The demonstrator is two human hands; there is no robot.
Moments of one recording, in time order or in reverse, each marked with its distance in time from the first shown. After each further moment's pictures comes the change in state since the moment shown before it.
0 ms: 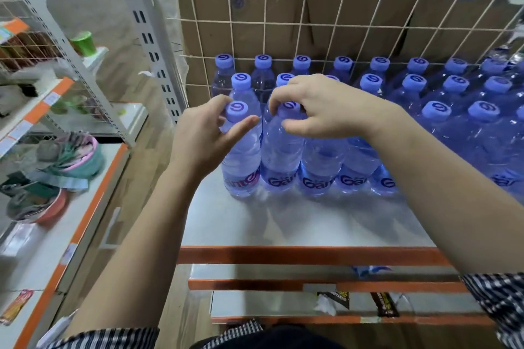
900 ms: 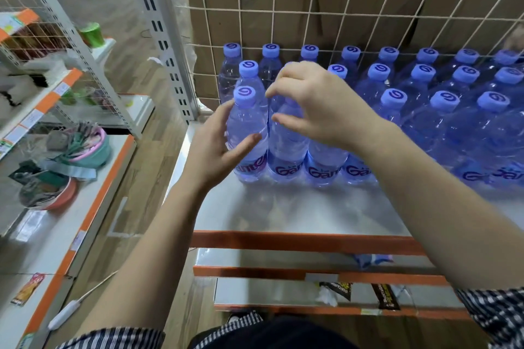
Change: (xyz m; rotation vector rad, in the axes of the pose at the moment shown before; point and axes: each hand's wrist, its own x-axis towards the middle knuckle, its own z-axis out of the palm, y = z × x) left_hand -0.037 -0.026 0.023 -0.353 -0.112 -0.088; right_hand -0.010 -0.025 0.017 -0.097 0.266 -0.090
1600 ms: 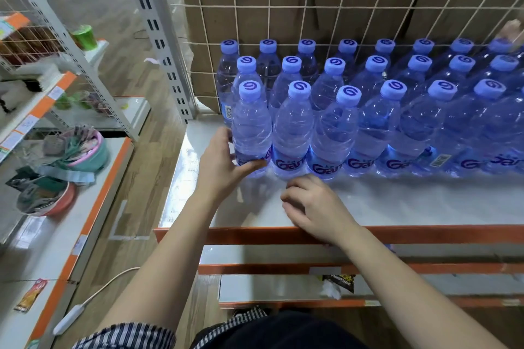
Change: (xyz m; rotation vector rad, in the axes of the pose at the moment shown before) left_hand -0.021 -0.045 0.029 0.042 -0.001 -0.184; right_hand -0.123 -0.035 0.130 0.233 -0.088 0.310
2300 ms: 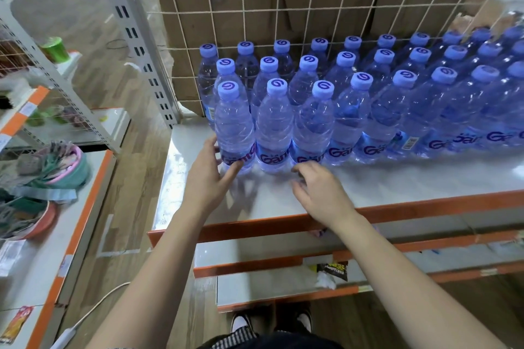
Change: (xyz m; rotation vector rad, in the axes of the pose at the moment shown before) left_hand -0.025 0.000 -0.005 0.023 -0.079 -0.050; right_hand -0.011 -0.003 -0.017 -0.006 0.098 0.328
